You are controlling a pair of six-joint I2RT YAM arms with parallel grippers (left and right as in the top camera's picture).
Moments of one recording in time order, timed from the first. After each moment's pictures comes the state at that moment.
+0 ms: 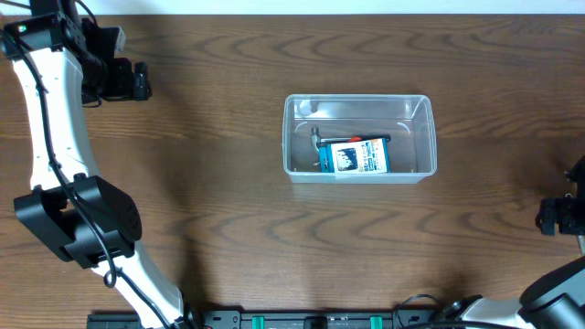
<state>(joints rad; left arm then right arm) 0.29 2.03 2.08 -1.37 0.13 0.25 -0.89 1.62 1.14 -0.95 -0.03 -0.76</state>
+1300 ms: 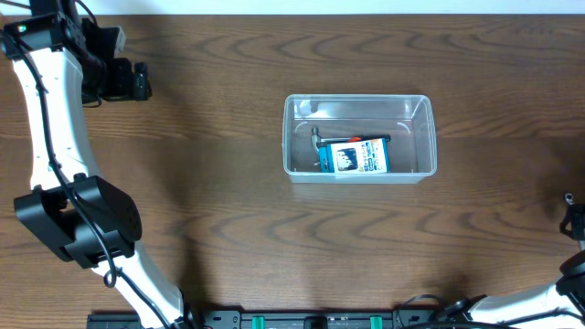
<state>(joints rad) 0.29 2.03 2.08 -1.37 0.13 0.25 -1.01 1.89 1.38 -1.03 -0.01 -0.93</state>
